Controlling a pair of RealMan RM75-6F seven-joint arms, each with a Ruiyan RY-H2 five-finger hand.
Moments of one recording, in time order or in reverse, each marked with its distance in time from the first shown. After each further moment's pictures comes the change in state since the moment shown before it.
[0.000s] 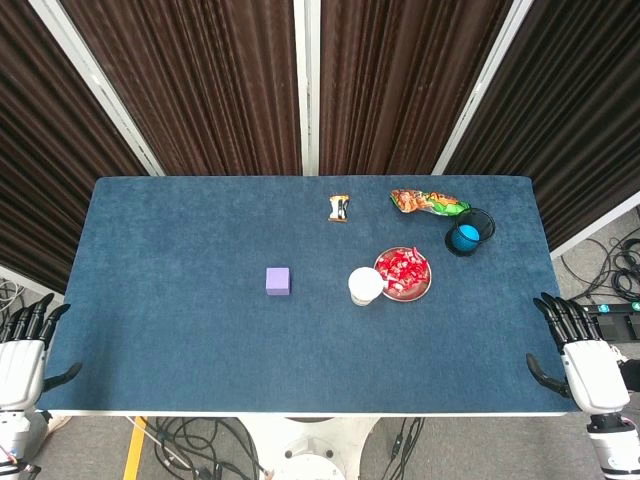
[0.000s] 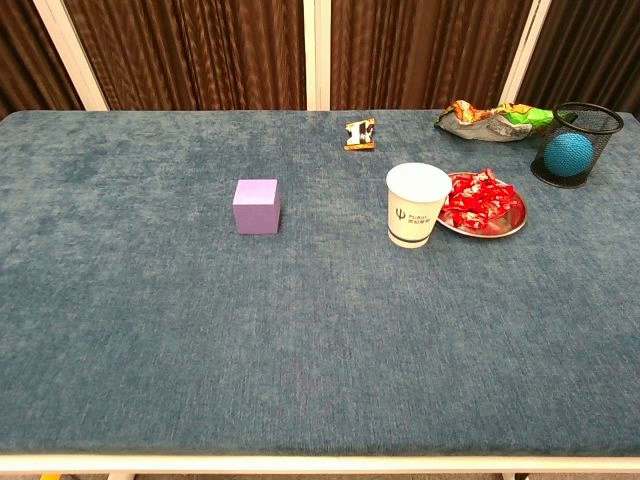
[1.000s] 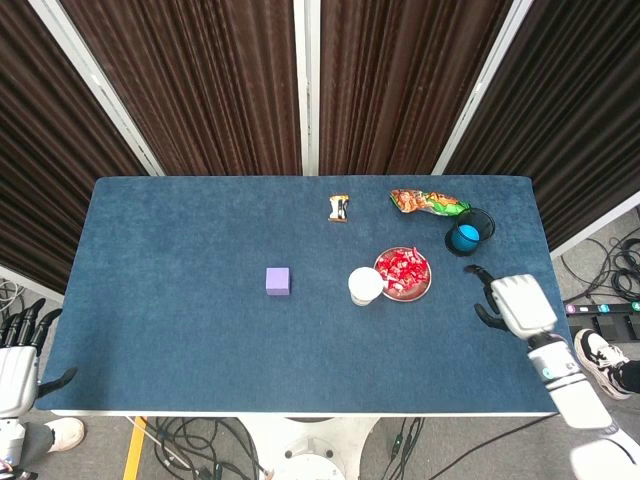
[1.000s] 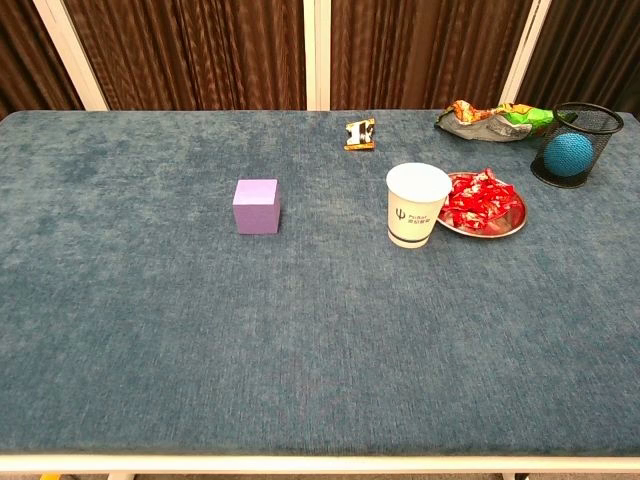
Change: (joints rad) left arm 0.026 -0.007 0.011 0.008 -0.006 0.033 -0.022; right arm 0.319 -0.066 0.180 0.024 0.185 -0.494 -0.220
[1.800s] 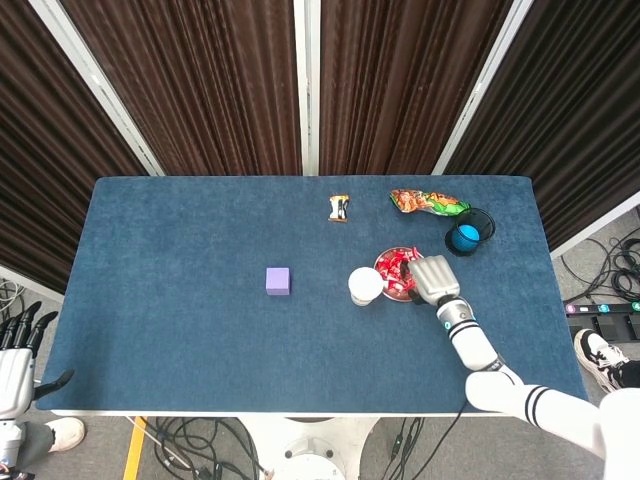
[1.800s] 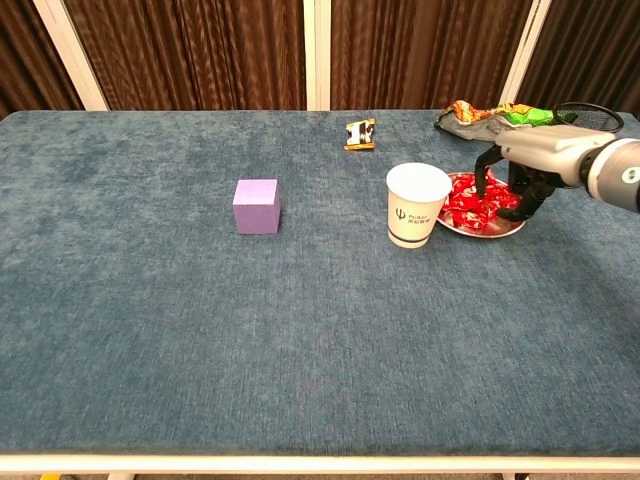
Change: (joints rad) left arm 0.005 -0.020 -0.001 0.060 -0.011 -0.012 -0.056; right arm 0.328 -0.396 0.060 0.282 0.503 -0.315 -0.405
